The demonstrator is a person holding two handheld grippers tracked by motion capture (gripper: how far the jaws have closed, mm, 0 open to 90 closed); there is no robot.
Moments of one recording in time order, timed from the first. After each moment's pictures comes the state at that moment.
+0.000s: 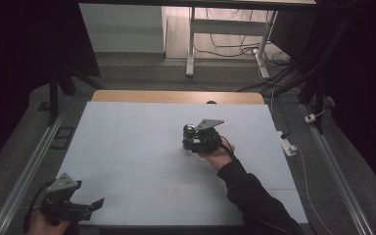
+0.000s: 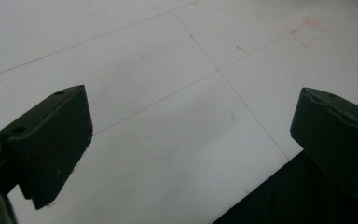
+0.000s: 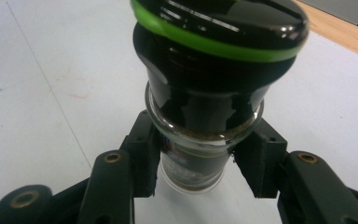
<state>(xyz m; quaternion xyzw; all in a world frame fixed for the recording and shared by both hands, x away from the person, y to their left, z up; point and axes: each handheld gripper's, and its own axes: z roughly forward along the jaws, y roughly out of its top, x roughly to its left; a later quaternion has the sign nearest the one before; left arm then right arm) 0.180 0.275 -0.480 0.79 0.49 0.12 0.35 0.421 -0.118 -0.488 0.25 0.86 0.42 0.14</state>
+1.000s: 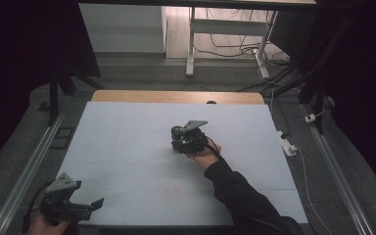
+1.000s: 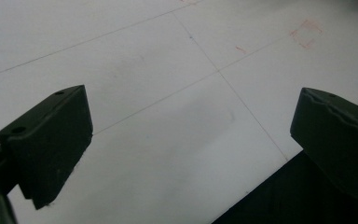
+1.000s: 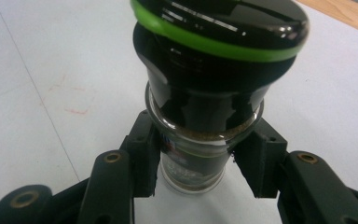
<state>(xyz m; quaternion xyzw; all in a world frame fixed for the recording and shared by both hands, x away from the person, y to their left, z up) 0.180 0.276 -0.480 0.78 0.49 0.12 0.36 0.427 -0.079 -0.507 0.25 0.87 0.40 0.13</state>
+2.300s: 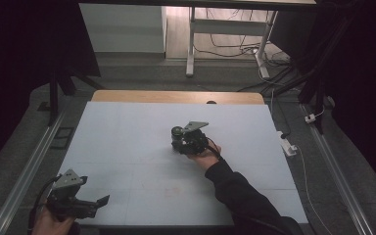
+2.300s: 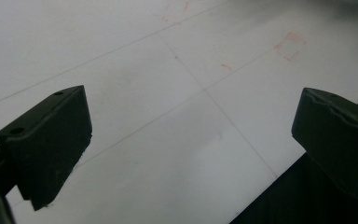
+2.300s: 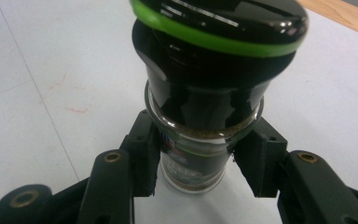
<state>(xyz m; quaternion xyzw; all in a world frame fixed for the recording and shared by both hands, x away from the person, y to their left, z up) 0.190 0.262 -0.472 0.79 0.47 0.12 0.37 0.426 -0.081 -0.510 0.25 0.87 0.41 0.14</state>
